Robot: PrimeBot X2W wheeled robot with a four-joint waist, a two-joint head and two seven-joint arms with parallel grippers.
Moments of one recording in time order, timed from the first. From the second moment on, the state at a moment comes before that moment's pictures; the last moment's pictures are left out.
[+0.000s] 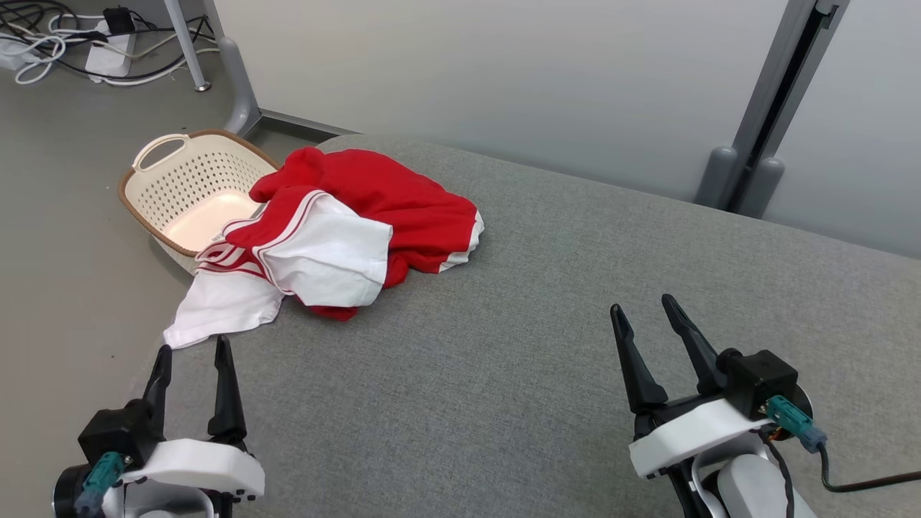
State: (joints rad) left arm -0.08 0.05 0.07 0.31 -0.21 0.00 -0.26; right arm -0.24 -0.06 0.28 0.42 0.26 0.13 -0.26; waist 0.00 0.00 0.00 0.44
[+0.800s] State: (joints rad) left arm -0.50 0.32 0.24 0.49 -0.50 0.03 0.55; right arm -0.30 -0.09 0.32 0.40 0.26 0.13 -0.26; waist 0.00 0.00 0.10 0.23
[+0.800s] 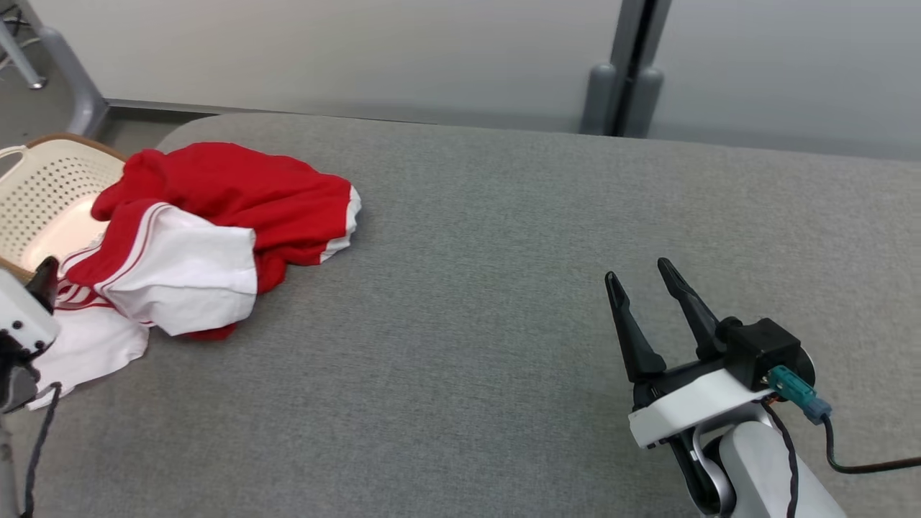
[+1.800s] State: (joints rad) left arm -0.70 0.48 0.30 1.03 -0.60 -0.10 0.45; right arm -0.37 -0.08 0.31 0.40 0.26 0.13 -0.26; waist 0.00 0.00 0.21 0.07
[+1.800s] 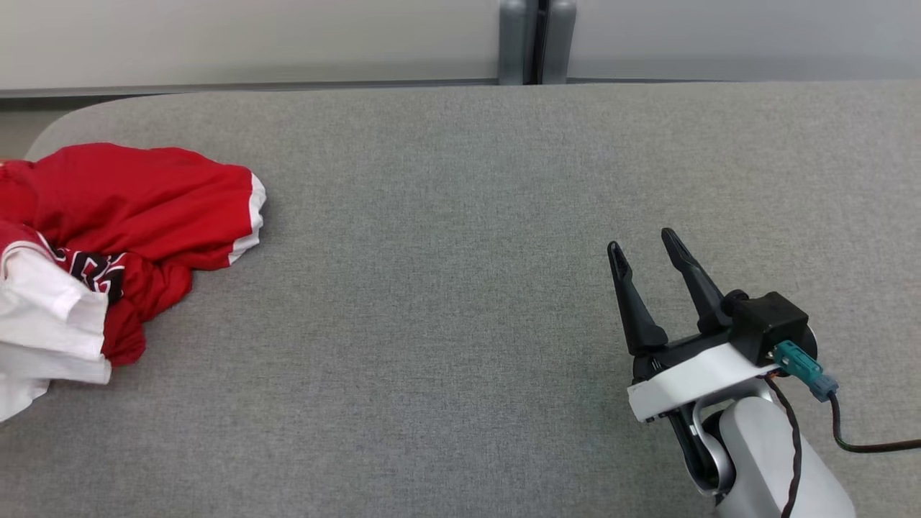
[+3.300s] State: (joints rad) left arm -0.50 0.26 -0.07 0.05 -0.70 -0.07 0.66; right arm -0.26 -0.06 0.21 0.38 0.28 0.13 -0.26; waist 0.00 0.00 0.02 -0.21
